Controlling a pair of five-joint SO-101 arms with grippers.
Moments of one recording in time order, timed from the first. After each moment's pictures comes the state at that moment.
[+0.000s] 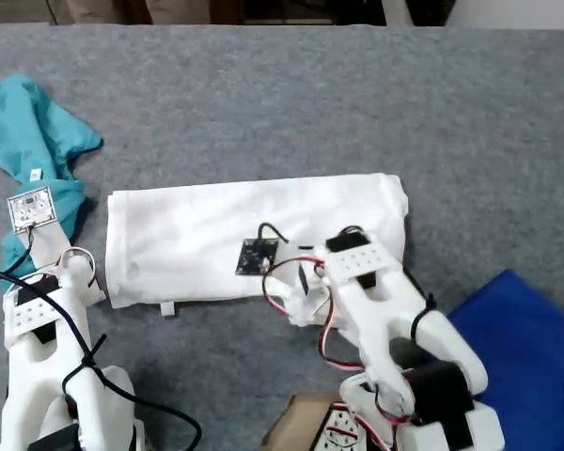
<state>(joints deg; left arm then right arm) -29.5 -37.3 71.6 35.5 -13.3 -18.8 -13.0 57.2 59.0 53.0</state>
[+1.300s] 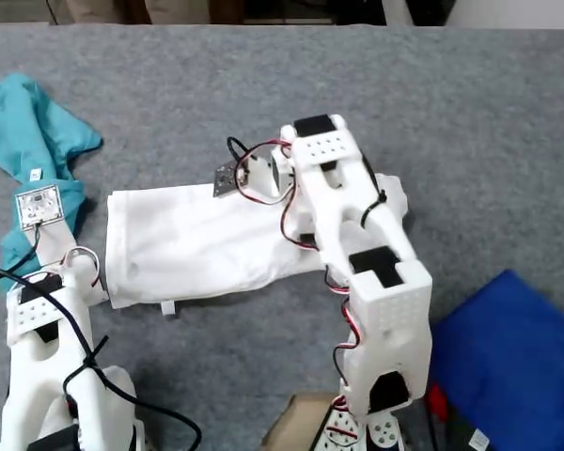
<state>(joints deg) -28.1 -37.3 71.6 35.5 -15.0 -19.5 30.3 -11.9 90.7 66.6</state>
